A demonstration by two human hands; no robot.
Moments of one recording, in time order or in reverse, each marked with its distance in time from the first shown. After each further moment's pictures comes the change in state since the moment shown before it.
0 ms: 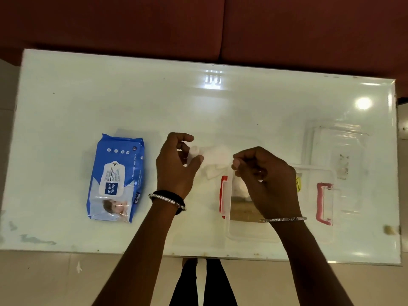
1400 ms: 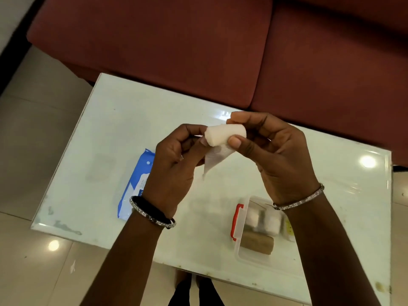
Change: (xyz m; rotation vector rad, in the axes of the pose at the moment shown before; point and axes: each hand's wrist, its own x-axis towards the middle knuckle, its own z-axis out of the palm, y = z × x) left_hand -0.020 0.101 -0.126 -0.633 -0.059 0.088; right_hand 0.054 -0.151 -0.009 0.685 -0.347 -0.149
